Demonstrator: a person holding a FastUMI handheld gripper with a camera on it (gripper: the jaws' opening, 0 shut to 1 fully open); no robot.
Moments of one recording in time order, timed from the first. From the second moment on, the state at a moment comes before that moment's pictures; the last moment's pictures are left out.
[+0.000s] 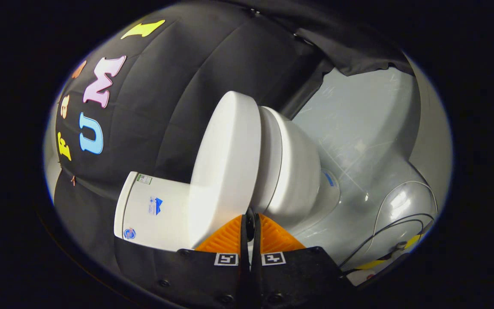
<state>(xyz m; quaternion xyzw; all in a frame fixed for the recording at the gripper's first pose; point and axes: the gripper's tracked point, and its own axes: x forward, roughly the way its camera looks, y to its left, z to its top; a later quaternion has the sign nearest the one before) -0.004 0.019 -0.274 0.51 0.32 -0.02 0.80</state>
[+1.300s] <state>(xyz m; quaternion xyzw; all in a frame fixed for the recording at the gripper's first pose) 0.008 0.062 -0.134 0.37 0.27 -0.04 0.89</state>
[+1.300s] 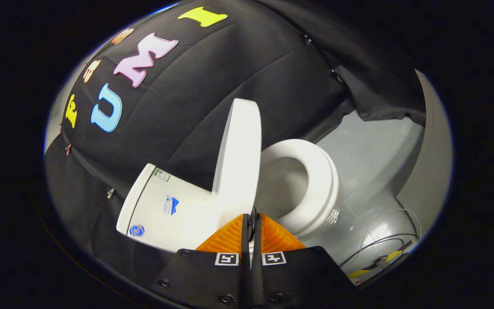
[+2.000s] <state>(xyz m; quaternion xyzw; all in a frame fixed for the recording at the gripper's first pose) 0.023 0.140 -0.049 0.29 0.25 -0.06 0.92</state>
